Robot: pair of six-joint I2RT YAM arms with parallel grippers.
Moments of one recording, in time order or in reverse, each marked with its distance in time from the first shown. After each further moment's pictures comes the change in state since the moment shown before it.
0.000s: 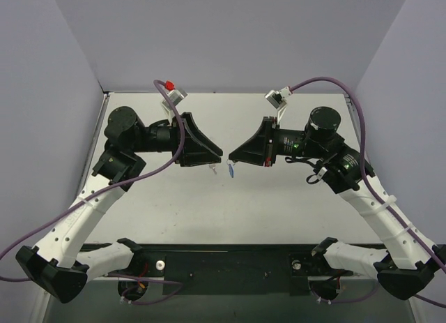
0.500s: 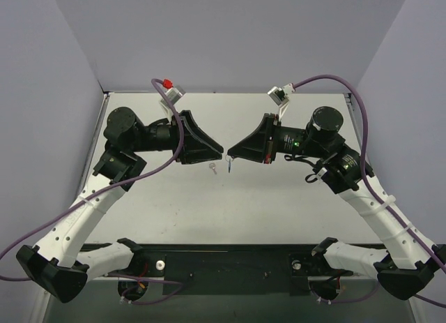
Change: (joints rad) left arm -0.001 0.002 -0.003 0.045 -0.029 -0.009; right arm 0.000 0.002 -0.006 0.067 0.017 0.053
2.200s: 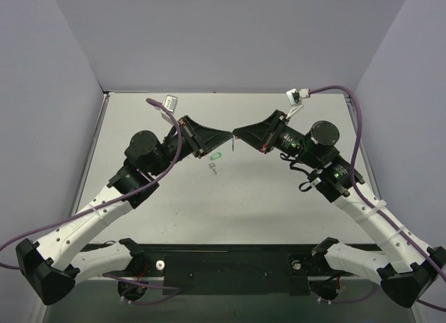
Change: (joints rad) left arm -0.211 -0.063 -0.212 0.094 -0.813 -0.322; right arm -0.011 -0.064 -0.232 0.269 0.388 0.136
